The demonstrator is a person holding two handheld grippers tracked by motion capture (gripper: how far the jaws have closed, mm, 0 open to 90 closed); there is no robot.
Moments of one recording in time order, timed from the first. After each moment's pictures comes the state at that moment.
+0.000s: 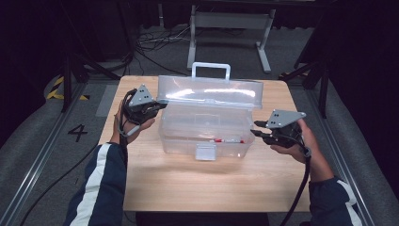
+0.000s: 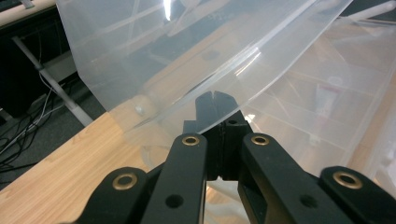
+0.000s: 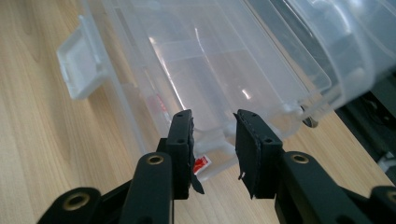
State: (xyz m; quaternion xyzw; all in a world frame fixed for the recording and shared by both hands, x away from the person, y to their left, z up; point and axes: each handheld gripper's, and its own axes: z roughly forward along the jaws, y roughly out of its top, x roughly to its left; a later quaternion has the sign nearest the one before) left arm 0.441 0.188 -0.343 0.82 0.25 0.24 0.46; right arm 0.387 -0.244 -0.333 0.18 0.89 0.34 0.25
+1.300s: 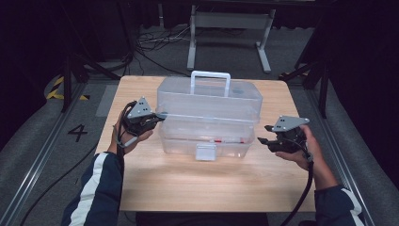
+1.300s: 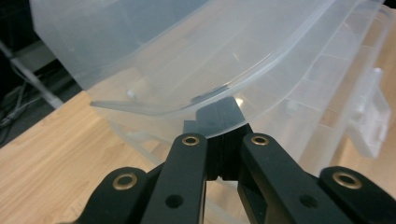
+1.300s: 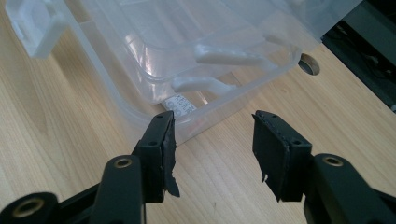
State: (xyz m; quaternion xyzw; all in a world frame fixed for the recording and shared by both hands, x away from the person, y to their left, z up) left arm 0.427 0.195 -0.369 0.83 0.23 0.20 0.46; right arm 0.389 -0.269 -0.367 0.25 0.88 0.32 0.24
